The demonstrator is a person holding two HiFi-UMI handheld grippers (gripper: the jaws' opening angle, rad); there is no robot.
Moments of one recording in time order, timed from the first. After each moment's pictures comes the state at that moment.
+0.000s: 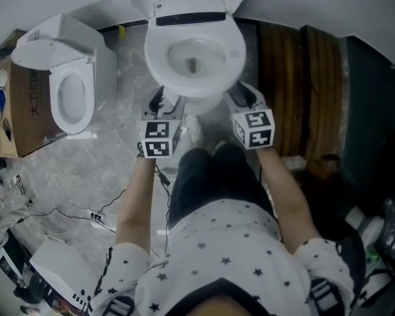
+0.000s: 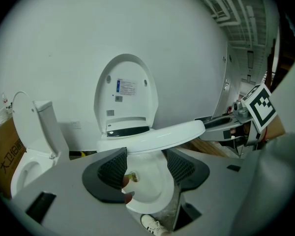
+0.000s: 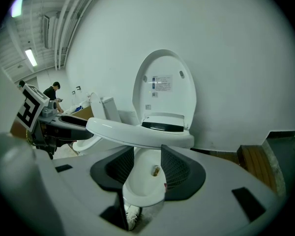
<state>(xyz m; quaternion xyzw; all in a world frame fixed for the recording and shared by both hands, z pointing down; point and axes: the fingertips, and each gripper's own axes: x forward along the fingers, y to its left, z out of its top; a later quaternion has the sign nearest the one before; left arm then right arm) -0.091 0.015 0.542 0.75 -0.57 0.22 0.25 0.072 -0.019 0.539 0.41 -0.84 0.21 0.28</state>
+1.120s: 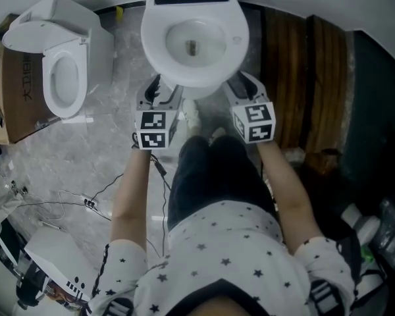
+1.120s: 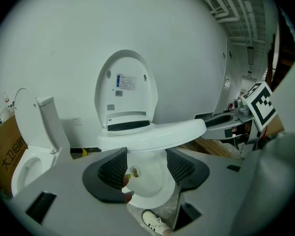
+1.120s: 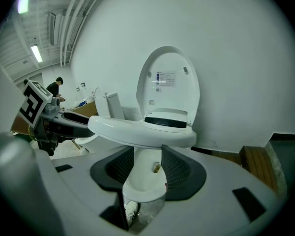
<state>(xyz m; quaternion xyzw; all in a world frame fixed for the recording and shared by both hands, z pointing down) -0.089 0.036 0.573 0.75 -0.57 0.23 0.25 0.073 0.001 0.569 0.39 -0.85 0.19 0.29</state>
